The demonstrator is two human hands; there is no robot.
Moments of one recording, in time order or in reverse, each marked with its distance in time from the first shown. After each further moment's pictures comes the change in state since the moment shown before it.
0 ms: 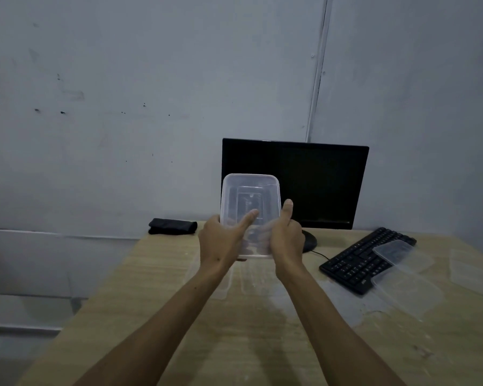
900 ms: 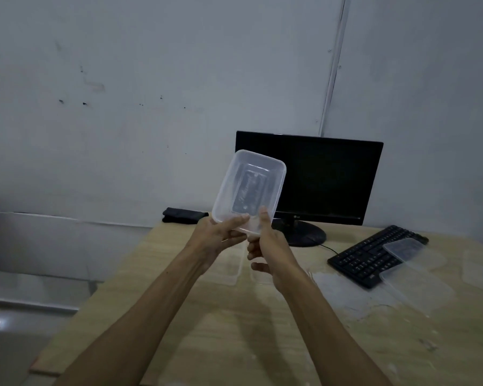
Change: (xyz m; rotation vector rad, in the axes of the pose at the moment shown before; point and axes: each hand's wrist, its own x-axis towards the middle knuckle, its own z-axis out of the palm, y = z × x) left_hand -0.006 -0.004 -0.052 -0.453 -0.319 -0.270; right_hand -0.043 0.009 0.011 0.077 -0.403 0.212
